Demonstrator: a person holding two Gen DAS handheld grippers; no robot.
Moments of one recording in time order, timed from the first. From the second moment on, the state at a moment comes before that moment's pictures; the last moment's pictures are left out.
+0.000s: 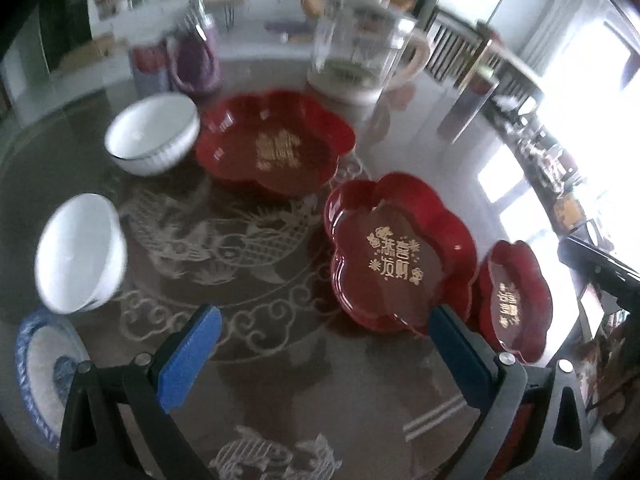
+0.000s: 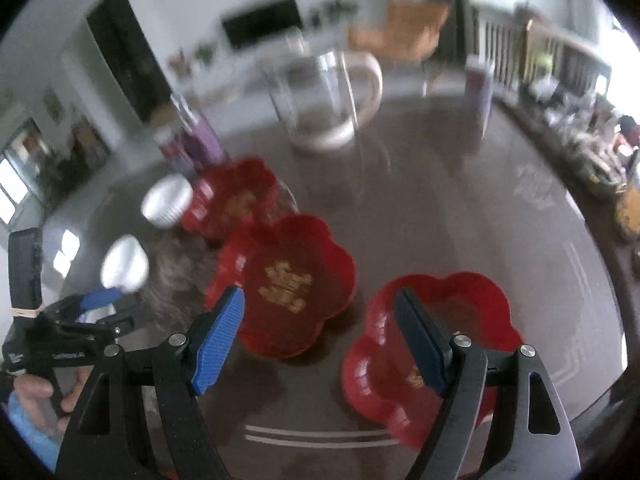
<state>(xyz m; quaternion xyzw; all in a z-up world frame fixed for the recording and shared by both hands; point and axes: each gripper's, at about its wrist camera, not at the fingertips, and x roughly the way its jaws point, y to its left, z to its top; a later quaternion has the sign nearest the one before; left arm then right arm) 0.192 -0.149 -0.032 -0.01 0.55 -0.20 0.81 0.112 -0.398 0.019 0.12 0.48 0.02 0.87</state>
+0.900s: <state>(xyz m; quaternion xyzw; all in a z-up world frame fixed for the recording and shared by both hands) 0.216 -0.193 -0.095 0.03 0.61 -0.17 0.77 0.208 -0.405 -0.076 0.14 0.58 0.03 0.80</state>
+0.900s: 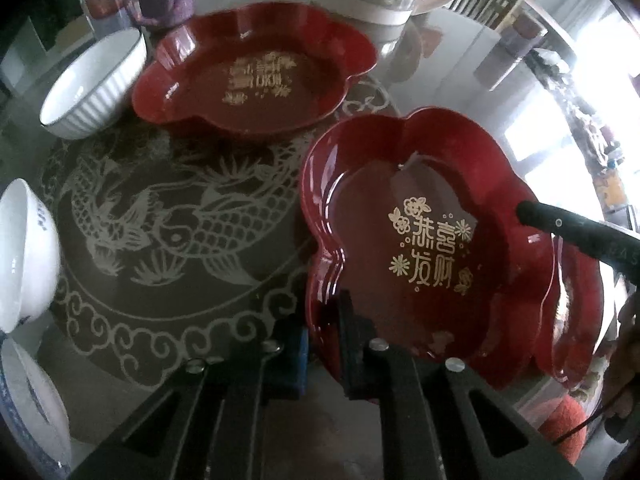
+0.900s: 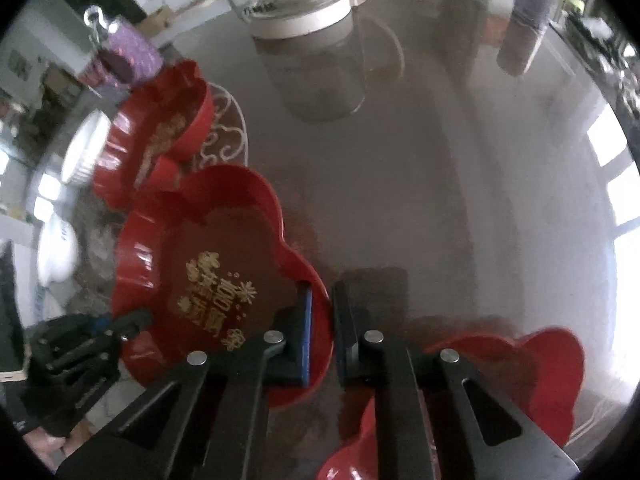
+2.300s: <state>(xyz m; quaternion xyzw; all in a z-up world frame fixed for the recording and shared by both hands) 0.133 -0.397 -0.068 0.20 0.49 -0.30 0.79 -0.011 -0.519 -0.044 0.21 0.43 -0.15 0.86</state>
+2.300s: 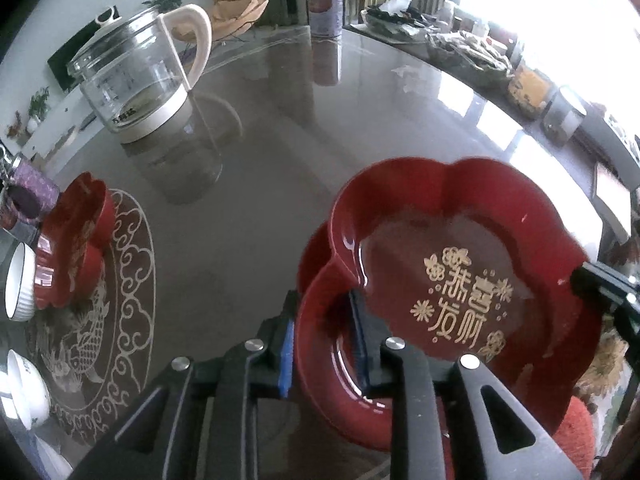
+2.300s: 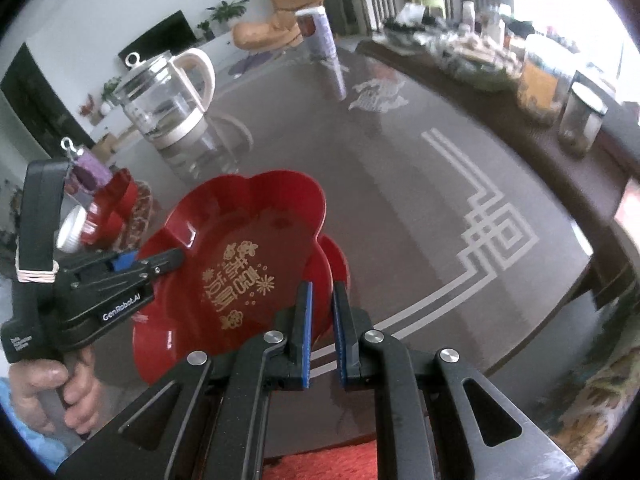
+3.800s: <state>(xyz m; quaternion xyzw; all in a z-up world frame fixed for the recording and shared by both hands) 0.043 -0.088 -0.059 0.01 0.37 -0.10 0.92 -0.033 -0.262 -0.018 0.03 0.24 -0.09 0.97</state>
